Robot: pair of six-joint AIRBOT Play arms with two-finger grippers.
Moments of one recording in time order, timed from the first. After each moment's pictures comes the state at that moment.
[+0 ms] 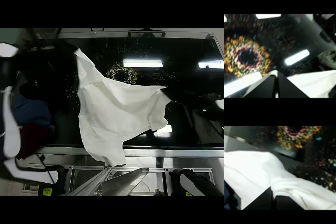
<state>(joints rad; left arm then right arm) 0.04 -1.64 1.74 0.54 -1.10 -0.97 -0.15 -1.12 0.78 -0.35 0.84 0.97</state>
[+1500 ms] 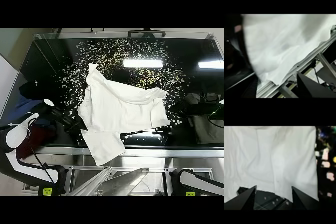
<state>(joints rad) 0.12 -1.65 0.88 0.88 -1.47 -1.20 -0.43 -1.35 0.90 -0.72 1.30 0.93</state>
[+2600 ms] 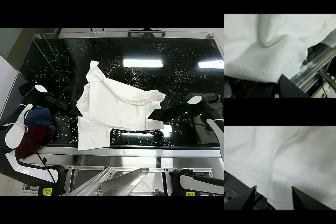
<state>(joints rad) 0.14 -1.64 1.14 0.87 -1.49 -1.17 -0.06 -1.43 0.86 -0.81 1.11 1.00</state>
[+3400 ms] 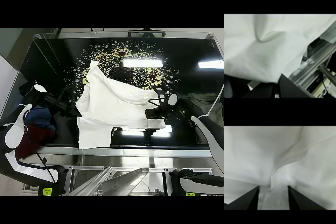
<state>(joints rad) 0.15 -1.64 1.14 0.87 -1.52 -1.14 0.19 -1.46 0.96 -1.27 0.98 1.51</state>
